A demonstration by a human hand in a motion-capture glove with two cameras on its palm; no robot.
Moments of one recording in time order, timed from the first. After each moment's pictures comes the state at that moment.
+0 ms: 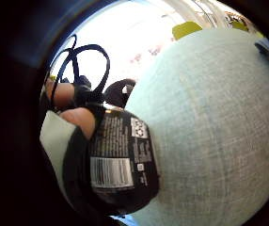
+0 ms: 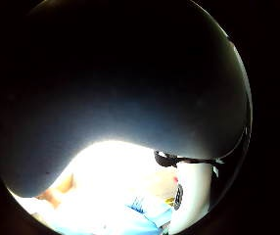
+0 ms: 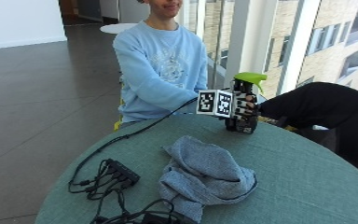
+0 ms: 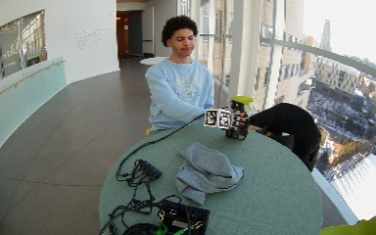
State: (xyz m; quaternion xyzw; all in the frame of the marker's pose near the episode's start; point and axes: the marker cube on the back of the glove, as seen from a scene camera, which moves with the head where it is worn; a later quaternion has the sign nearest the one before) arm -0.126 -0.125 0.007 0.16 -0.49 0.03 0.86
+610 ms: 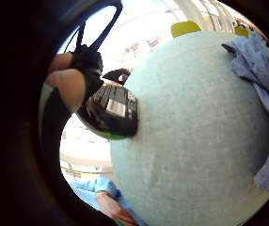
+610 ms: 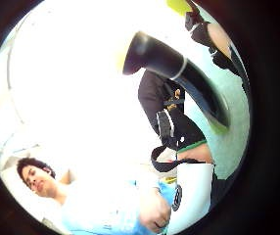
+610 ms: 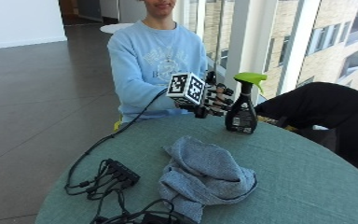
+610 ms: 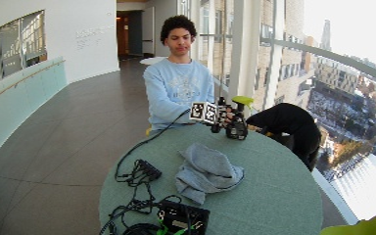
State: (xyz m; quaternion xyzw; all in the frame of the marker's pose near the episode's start) arm -0.074 -0.042 -0.026 0.12 -0.40 0.01 0.91
